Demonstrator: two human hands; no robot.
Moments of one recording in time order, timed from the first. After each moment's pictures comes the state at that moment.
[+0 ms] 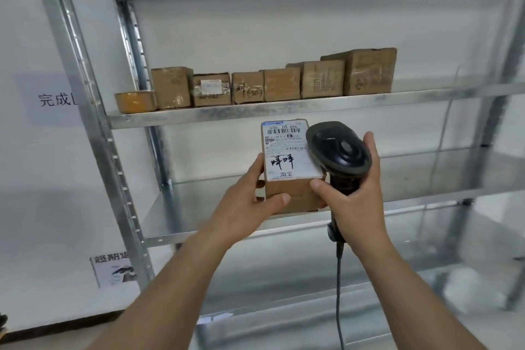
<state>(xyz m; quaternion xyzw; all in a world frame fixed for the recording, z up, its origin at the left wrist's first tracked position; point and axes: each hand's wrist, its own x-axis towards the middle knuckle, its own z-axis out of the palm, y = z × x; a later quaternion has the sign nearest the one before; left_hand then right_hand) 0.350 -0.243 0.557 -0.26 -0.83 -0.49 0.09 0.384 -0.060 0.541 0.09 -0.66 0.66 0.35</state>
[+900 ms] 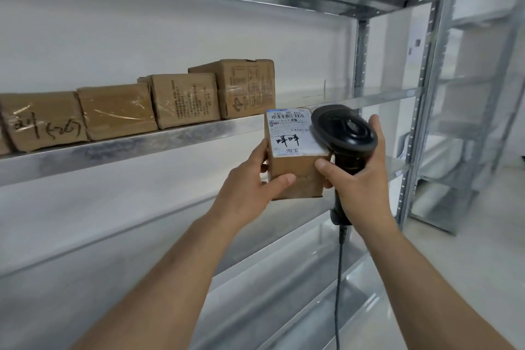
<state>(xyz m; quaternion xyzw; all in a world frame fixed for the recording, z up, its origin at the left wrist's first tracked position) 0.180 0.006 0.593 -0.43 -0.77 -0.47 0.06 0.279 0.153 0.575 -0.05 -0.65 0.54 0.53</state>
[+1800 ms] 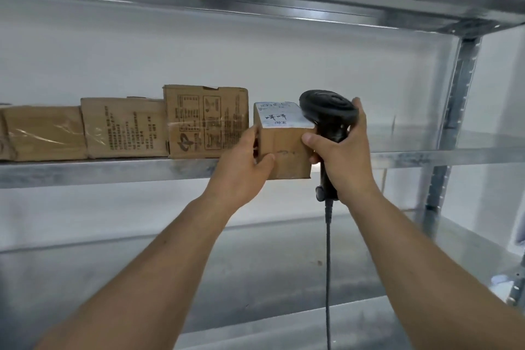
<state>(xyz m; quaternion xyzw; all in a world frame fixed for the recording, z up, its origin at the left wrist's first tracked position) 0.096 0.211 0.661 -0.24 -0.81 -0.48 0.21 0.111 0.376 0.670 0.09 -0.69 0.60 0.40</state>
